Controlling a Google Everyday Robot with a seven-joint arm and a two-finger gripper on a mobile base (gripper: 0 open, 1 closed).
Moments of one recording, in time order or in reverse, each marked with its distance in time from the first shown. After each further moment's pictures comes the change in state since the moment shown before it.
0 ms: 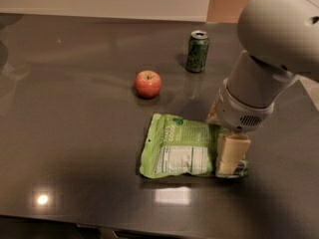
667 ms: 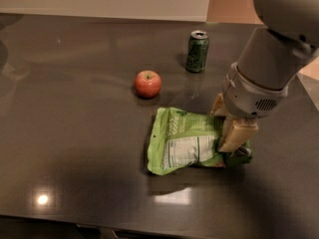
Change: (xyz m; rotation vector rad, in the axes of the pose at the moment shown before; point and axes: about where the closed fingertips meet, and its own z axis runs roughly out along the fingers) arm -0.004 0.006 -0.035 -0.041 -0.040 -0.104
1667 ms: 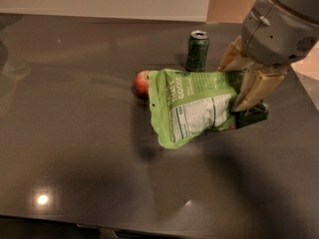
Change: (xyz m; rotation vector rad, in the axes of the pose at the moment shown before) arm -0.016 -0.020 -0.095 0.087 -0.068 -0.264
